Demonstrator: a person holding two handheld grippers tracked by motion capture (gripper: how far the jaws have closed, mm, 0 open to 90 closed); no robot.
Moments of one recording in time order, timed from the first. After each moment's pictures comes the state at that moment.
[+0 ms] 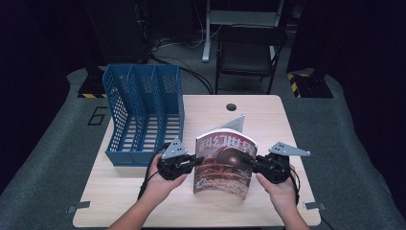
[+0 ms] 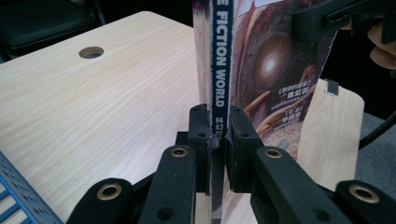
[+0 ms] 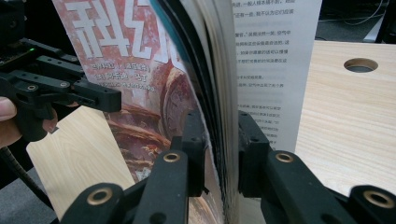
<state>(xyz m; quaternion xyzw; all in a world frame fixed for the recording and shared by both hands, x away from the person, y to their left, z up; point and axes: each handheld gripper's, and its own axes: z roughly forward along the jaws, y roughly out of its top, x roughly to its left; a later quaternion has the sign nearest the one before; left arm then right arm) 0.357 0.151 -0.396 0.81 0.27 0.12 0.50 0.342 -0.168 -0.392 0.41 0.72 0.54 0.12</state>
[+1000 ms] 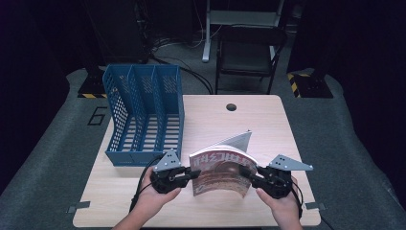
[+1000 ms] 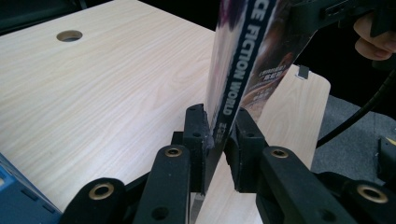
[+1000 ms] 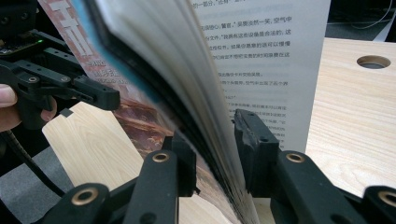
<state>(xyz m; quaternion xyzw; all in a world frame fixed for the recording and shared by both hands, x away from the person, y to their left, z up) 0.325 0.164 -0.398 0.82 0.27 0.09 0.50 0.306 -0.164 -0.392 0.39 0.73 0.54 0.13</state>
